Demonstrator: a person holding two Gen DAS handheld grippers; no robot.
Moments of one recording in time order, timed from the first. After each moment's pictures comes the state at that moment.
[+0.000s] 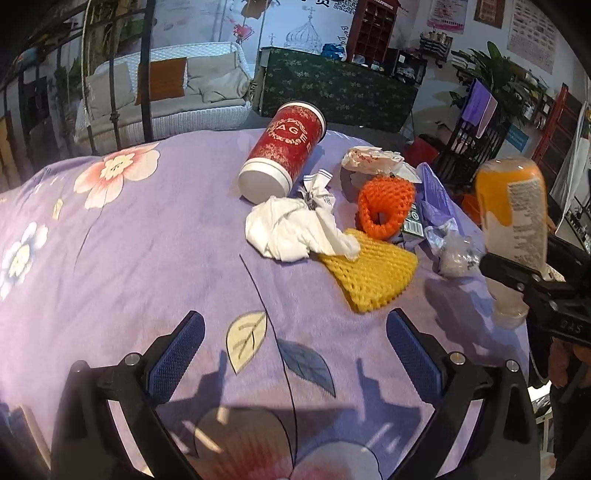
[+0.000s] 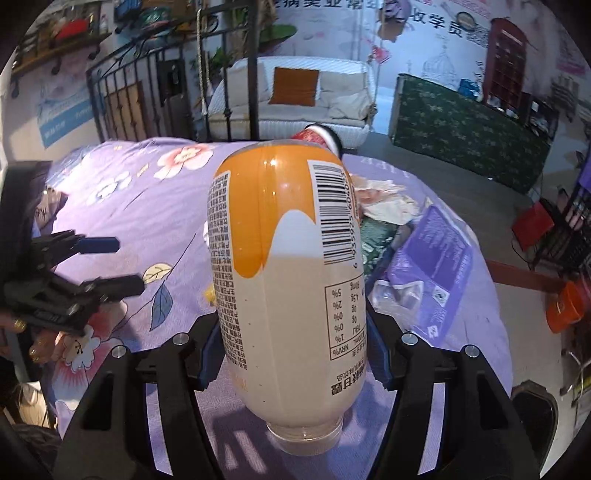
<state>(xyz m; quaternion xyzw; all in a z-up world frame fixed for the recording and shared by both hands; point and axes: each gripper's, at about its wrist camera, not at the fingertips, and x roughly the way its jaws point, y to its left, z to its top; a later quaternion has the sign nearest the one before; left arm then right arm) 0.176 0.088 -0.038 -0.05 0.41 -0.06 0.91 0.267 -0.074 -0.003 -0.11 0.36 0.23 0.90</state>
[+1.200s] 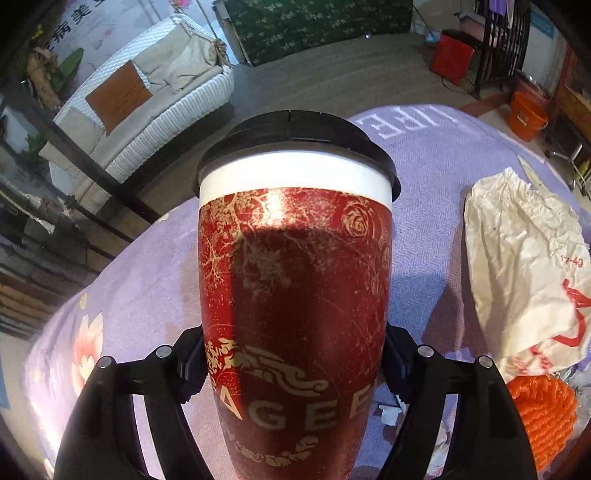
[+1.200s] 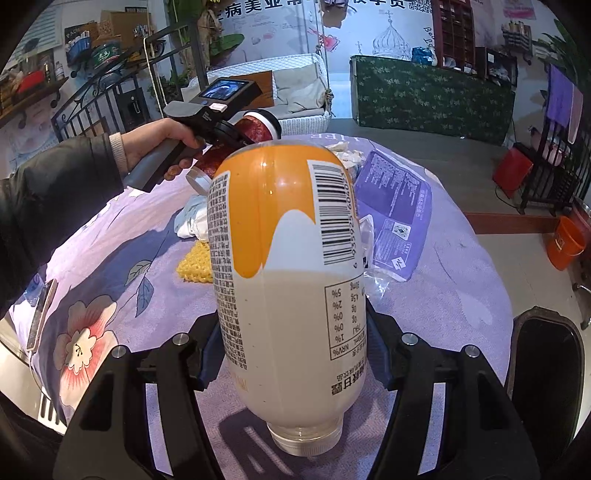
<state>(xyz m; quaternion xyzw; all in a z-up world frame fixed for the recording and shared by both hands) 0.458 0.045 -0.057 0.14 0.53 -0.01 0.83 0.252 -0.125 -0.033 -0.02 0.38 0.19 0.90</state>
